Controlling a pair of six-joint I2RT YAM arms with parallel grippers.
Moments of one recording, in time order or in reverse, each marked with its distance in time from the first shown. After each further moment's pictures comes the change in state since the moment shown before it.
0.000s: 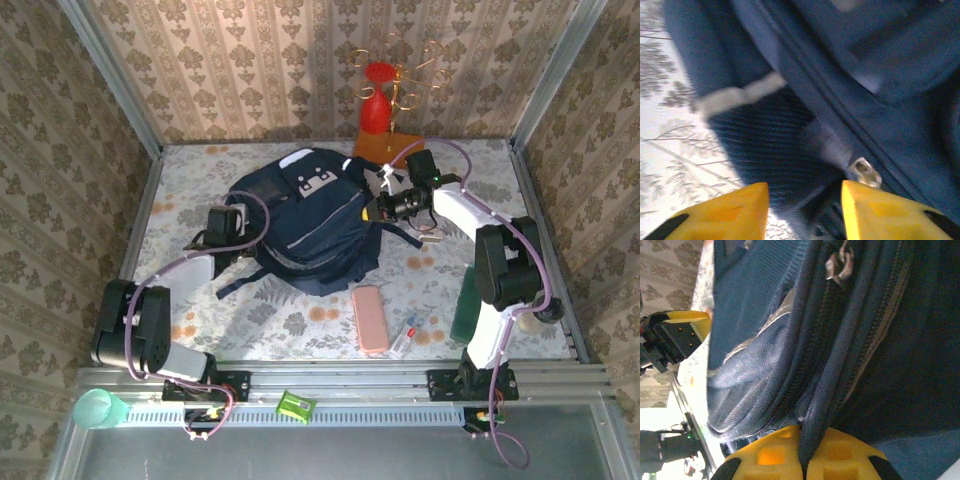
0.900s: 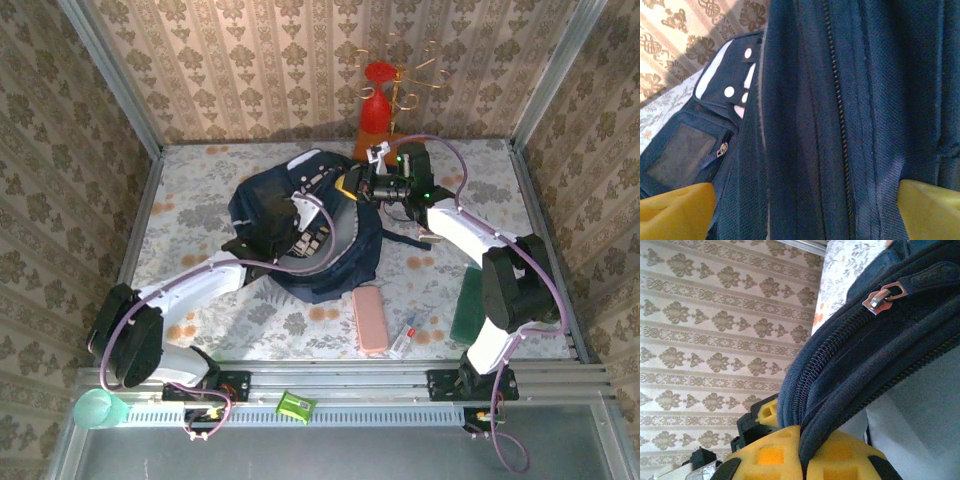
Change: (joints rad) left arm -0.478 -0.018 0.193 0.049 -0.211 0.412; right arm 0.135 -0.130 -0.107 0.623 -0.009 0.784
